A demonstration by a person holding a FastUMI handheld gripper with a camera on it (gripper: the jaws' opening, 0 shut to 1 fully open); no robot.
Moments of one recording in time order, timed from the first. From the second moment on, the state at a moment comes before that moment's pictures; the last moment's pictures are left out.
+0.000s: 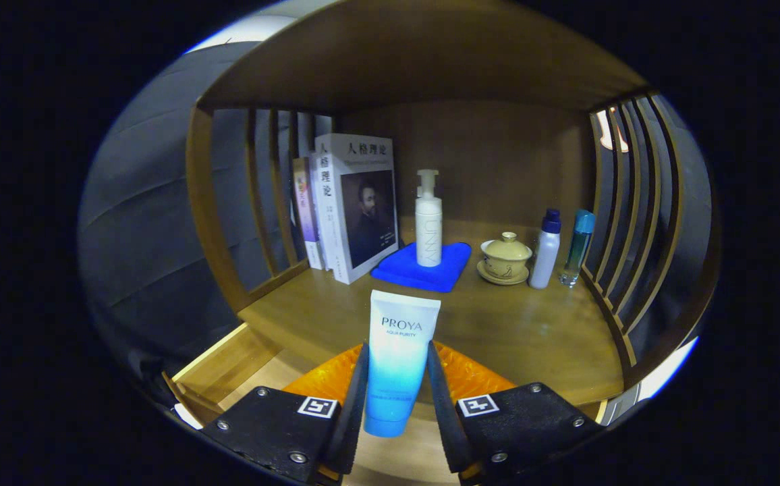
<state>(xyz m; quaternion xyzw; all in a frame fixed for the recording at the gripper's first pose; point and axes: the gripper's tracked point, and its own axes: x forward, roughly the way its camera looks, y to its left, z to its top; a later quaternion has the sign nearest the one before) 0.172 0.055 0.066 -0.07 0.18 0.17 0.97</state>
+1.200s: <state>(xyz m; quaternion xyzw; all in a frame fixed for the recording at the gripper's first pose) 0.113 0.066 0.063 0.01 0.12 0.12 0.99</state>
